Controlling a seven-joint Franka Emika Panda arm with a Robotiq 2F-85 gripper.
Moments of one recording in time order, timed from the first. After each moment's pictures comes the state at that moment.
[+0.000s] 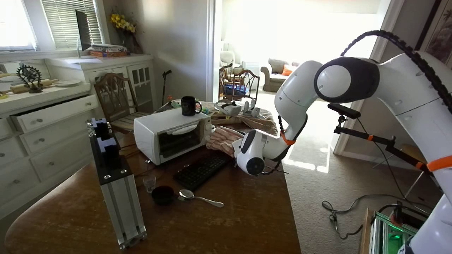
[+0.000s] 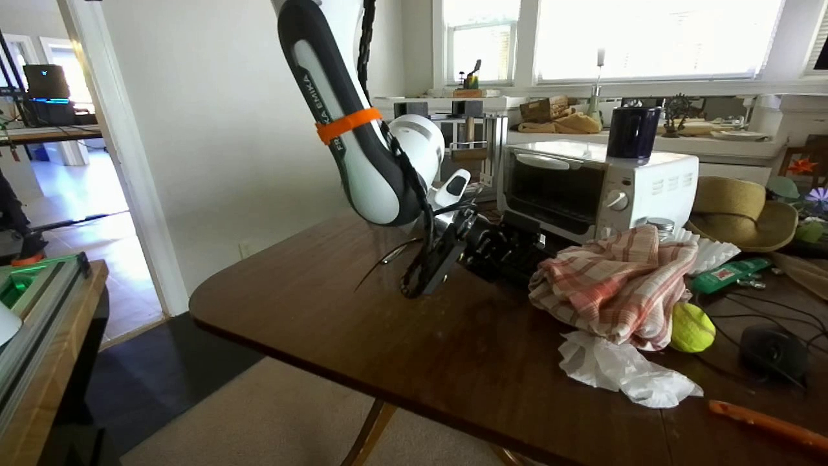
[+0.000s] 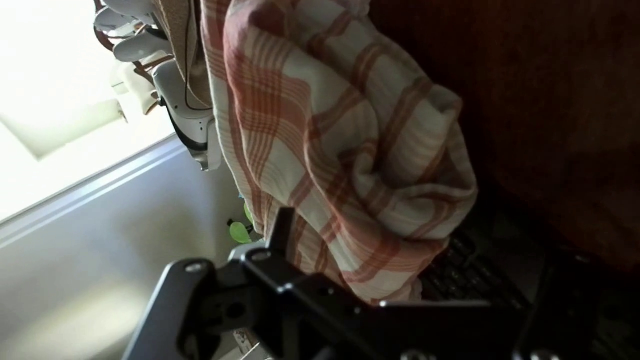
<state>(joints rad) -0.25 0.86 0.06 -1.78 -2.42 2.38 1.64</state>
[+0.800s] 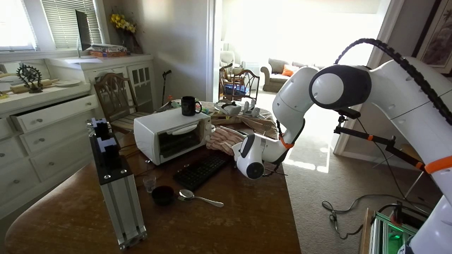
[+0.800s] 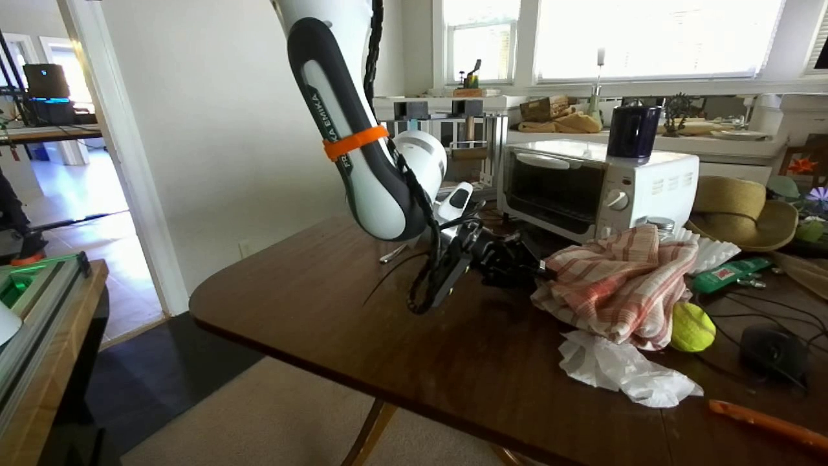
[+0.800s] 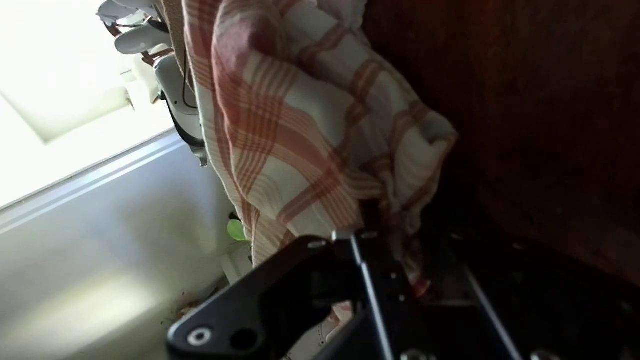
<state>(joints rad) -0.25 0.92 0.05 -1.74 -2.46 2.34 1.64</state>
